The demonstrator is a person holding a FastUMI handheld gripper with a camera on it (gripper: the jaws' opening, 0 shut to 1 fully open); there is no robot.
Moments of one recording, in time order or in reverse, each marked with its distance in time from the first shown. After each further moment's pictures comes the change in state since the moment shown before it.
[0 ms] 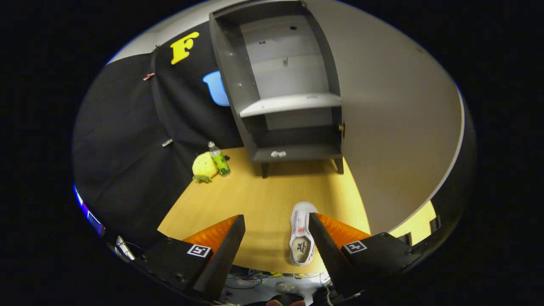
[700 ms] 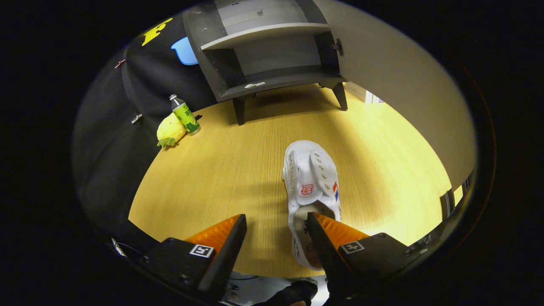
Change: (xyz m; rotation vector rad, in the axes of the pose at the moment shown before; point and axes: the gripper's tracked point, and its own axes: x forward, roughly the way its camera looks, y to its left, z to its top) arm 0.116 -0.024 -0.129 0.075 0.183 -0.081
